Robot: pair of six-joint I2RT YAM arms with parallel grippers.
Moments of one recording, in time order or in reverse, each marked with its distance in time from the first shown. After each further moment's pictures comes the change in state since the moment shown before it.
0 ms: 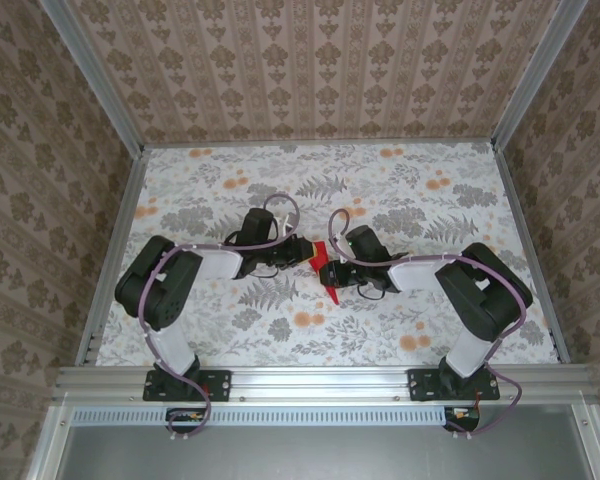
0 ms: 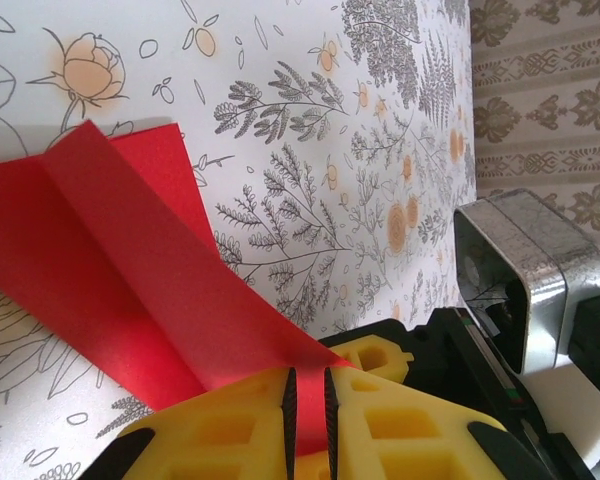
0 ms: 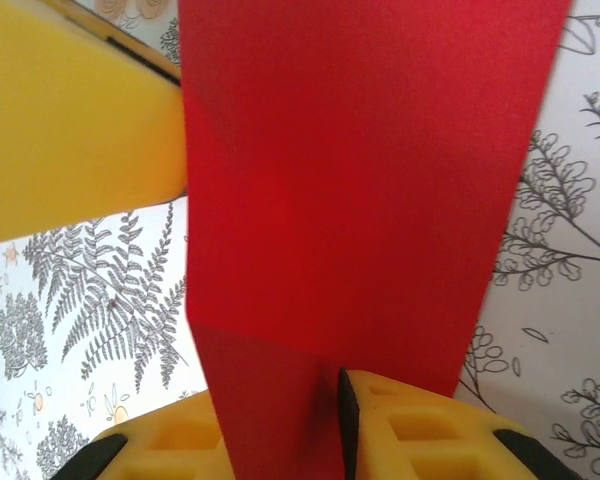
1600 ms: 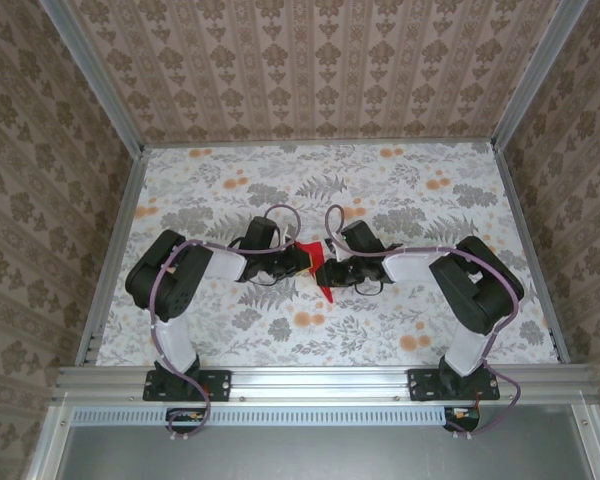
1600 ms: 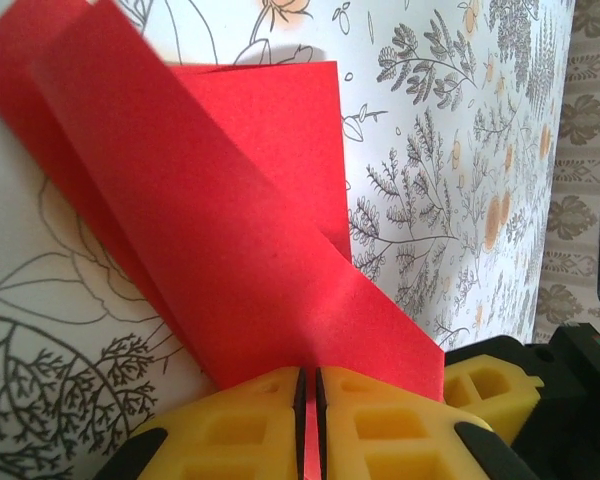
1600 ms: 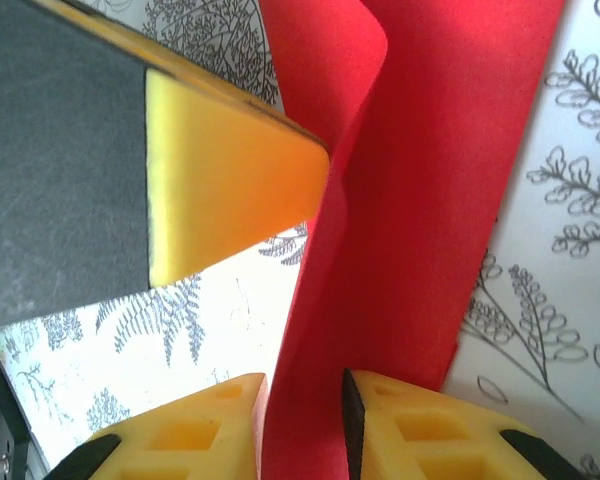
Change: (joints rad) left arm -0.005 0.079 -0.018 -0.035 -0.054 0.000; right arm -0.010 0.050 0.101 -0.171 -0.103 0.029
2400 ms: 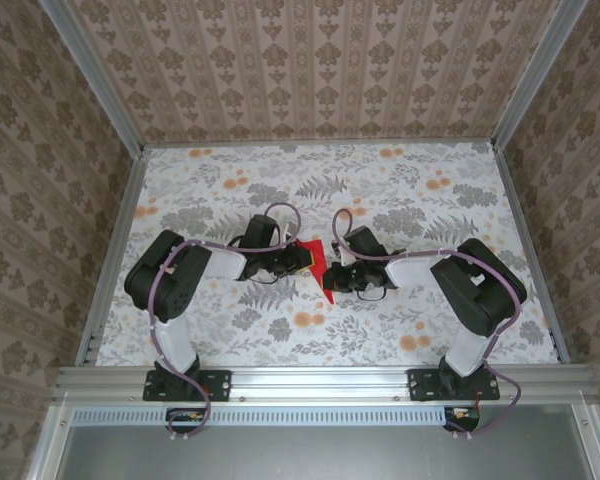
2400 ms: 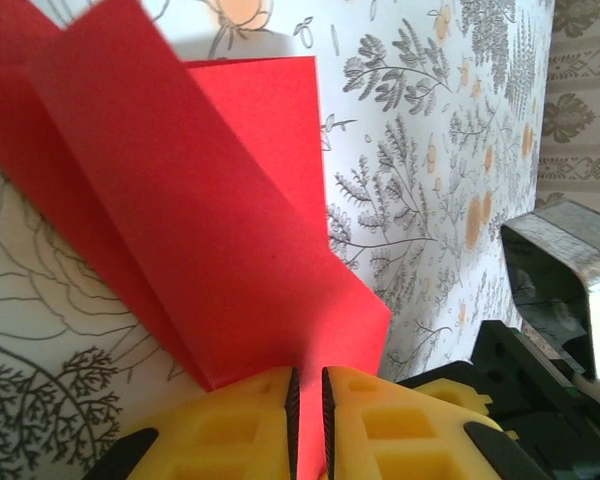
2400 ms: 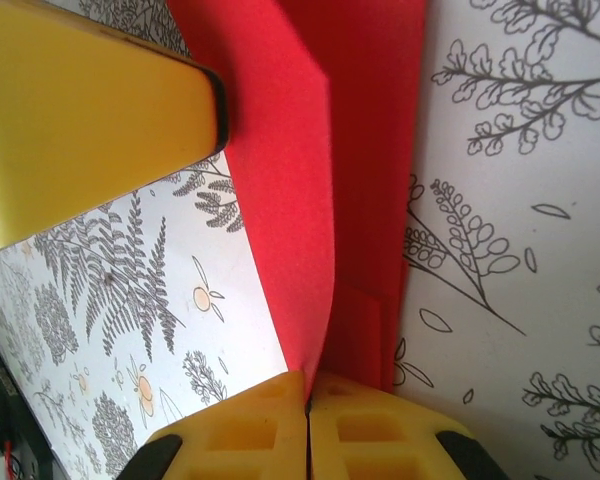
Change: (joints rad) left arm 0.000 -0.013 0.011 0.001 0.018 0.001; right arm -0.004 -0.009 -0.069 0.060 0.014 0.146
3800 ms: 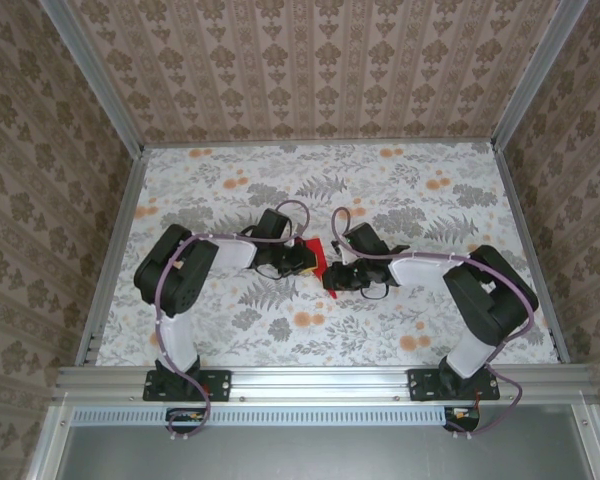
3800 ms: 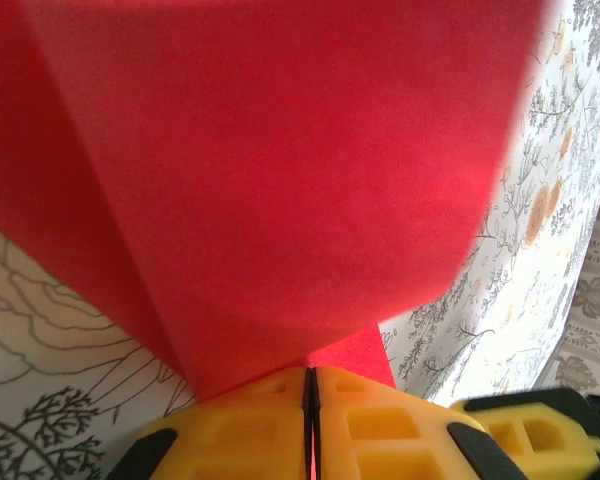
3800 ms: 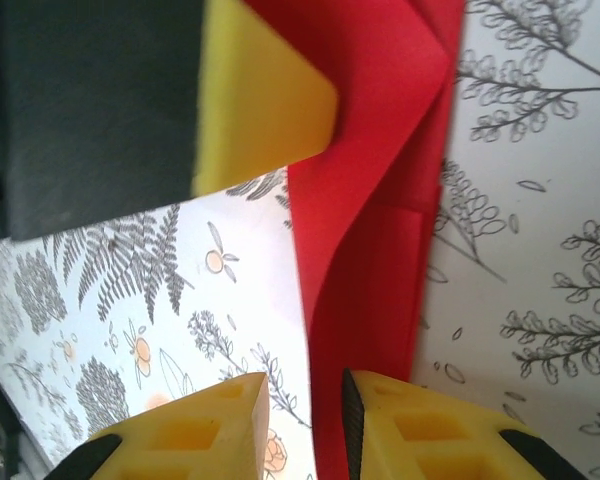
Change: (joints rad) left arm -0.032 0.070 0.169 -0.293 -0.039 0.039; right arm 0.019 -0.086 0.039 -0.173 0.062 -0.132
